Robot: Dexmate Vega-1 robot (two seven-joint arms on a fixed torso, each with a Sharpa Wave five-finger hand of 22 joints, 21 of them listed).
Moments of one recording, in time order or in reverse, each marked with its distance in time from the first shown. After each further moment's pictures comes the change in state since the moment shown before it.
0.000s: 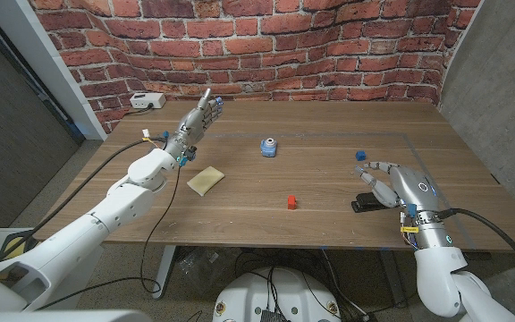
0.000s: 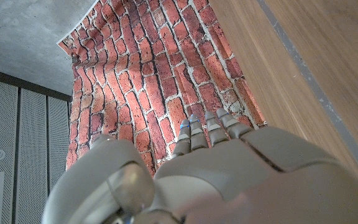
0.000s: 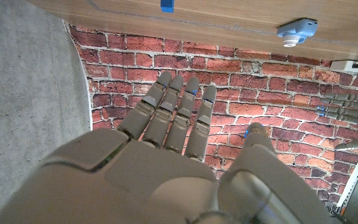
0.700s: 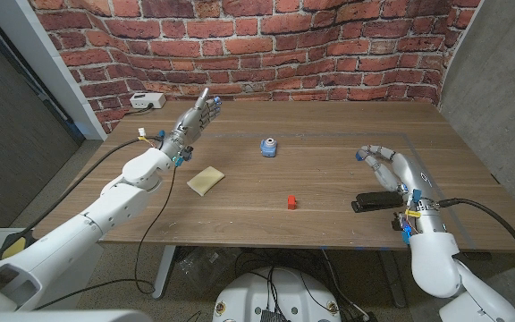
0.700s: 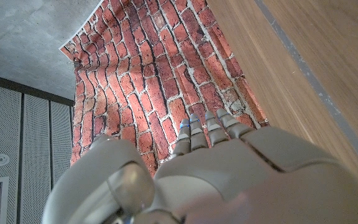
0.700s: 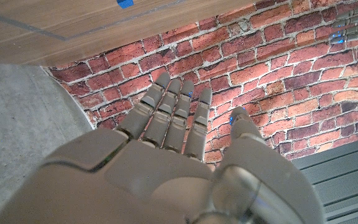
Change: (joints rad) left arm 0.021 0.025 -0.017 -0.023 0.002 -0.002 -0.011; left_hand 0.000 0.000 -0.003 0.003 0.000 0.000 0.000 0.000 0.000 0.000 0.000 0.000 0.000 0.000 0.000 -0.004 0.000 0.000 0.000 -0.004 0.000; right arm 0.093 0.098 0.047 0.058 0.314 0.232 0.041; right_hand 0.152 0.065 0.105 -0.045 0.012 -0.050 0.047 -0.011 0.005 -0.061 0.050 -0.025 0.003 -0.063 0.030 -0.007 -0.005 -0.020 0.027 -0.014 0.000
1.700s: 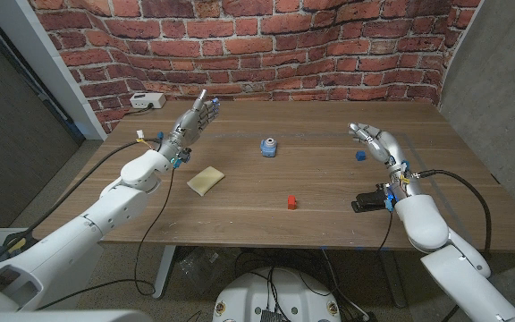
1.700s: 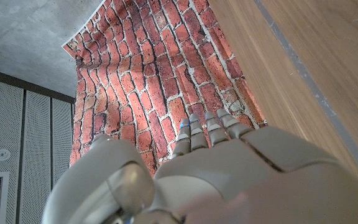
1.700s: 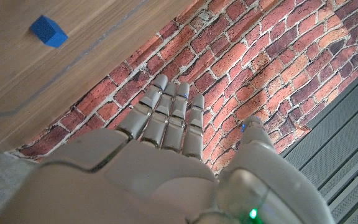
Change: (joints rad) left arm -0.002 -0.010 0.000 0.034 -0.021 -0.023 -0.035; left_hand 0.000 0.000 -0.004 -0.004 0.000 0.000 0.000 0.000 0.000 0.000 0.000 0.000 0.000 0.000 0.000 0.000 0.000 0.000 0.000 -0.008 0.000; right arm 0.265 0.026 -0.022 0.182 0.414 0.155 0.247; right_hand -0.102 -0.066 -0.055 0.060 -0.019 -0.102 0.049 -0.022 0.000 -0.039 0.039 -0.007 0.000 -0.064 0.040 0.000 0.012 -0.032 0.014 -0.006 0.003
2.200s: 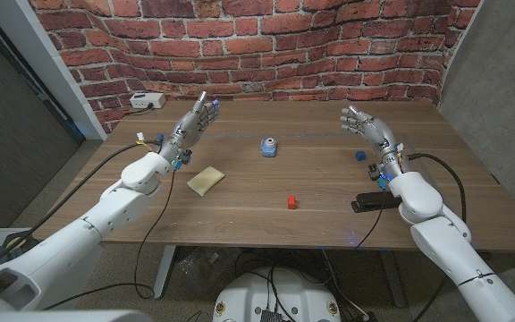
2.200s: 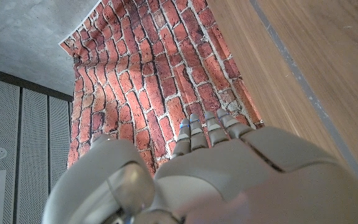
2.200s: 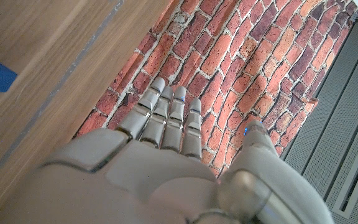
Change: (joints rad) left arm 0.022 0.010 0.000 -0.028 -0.002 0.006 0.033; left_hand 0.002 0.002 0.000 0.000 0.000 0.000 0.000 0.000 0.000 0.000 0.000 0.000 0.000 0.000 0.000 0.000 0.000 0.000 0.000 0.000 0.000; right arm 0.232 -0.004 -0.043 0.206 0.307 0.045 0.188; right_hand -0.044 -0.019 -0.022 0.016 0.000 -0.101 0.017 -0.004 0.000 -0.099 0.034 -0.015 0.000 -0.095 0.034 -0.008 -0.003 -0.063 0.023 -0.018 -0.002
